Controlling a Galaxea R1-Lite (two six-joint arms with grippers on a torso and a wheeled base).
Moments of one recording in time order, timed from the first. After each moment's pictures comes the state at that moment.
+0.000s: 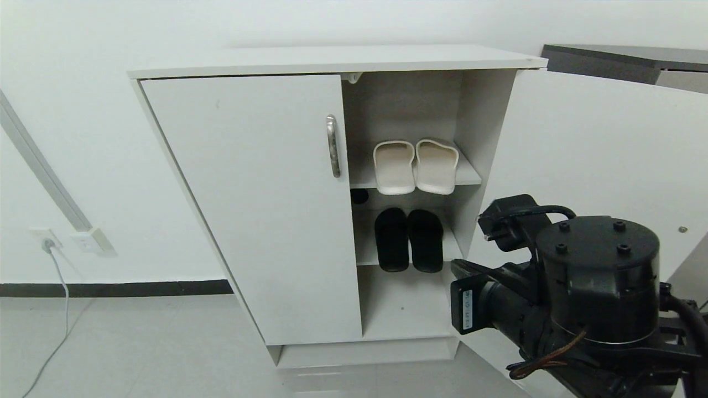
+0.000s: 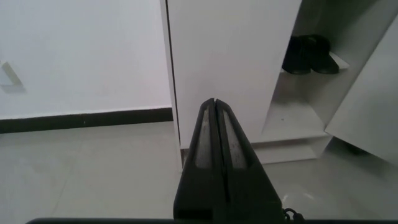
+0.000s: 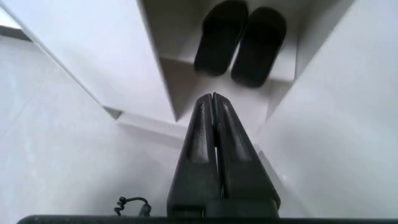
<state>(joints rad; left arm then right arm) 0.00 0.00 0.00 0.00 -0.02 0.01 0.99 1.59 -0.79 -0.48 -0.63 0.24</state>
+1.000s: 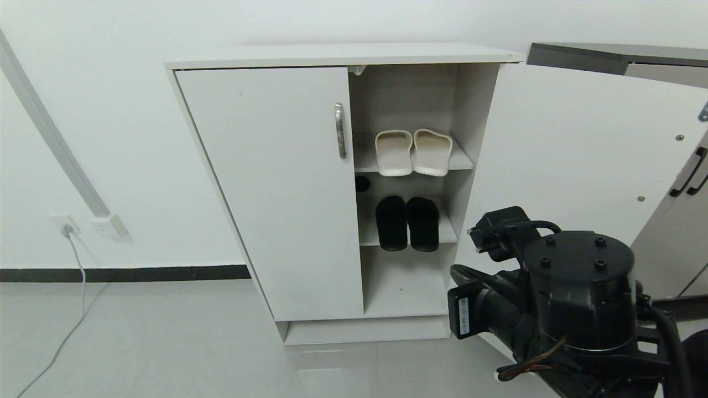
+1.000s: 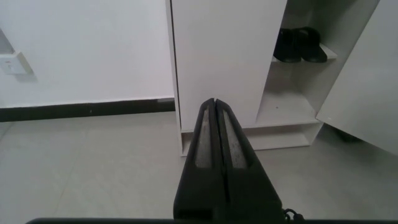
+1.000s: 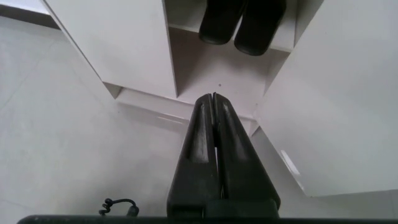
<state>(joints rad) 0.00 0.00 0.00 0.00 -0.02 0.01 0.98 1.63 -0.74 -0.56 -0.64 0.20</state>
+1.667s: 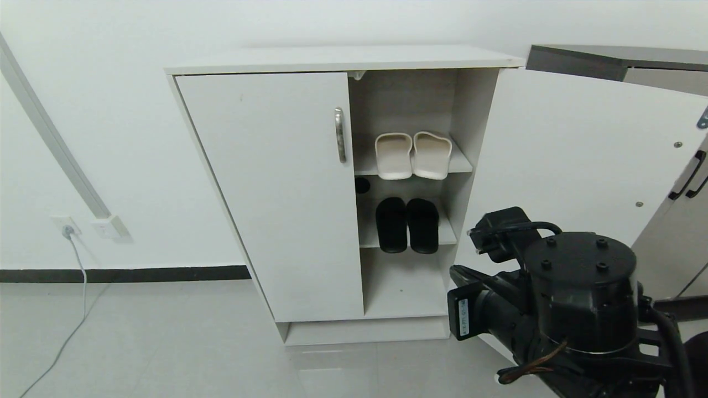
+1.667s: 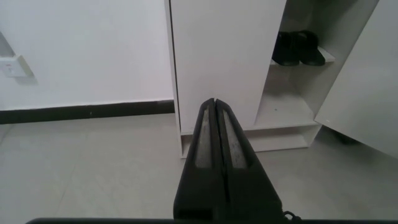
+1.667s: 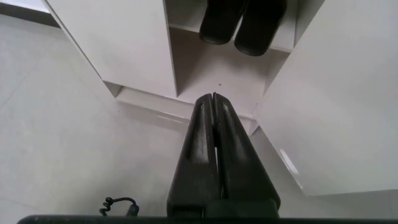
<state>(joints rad) 0.00 0.00 0.00 0.00 -0.02 0.01 0.98 1.63 -0.74 -0.56 -0.64 0.20</state>
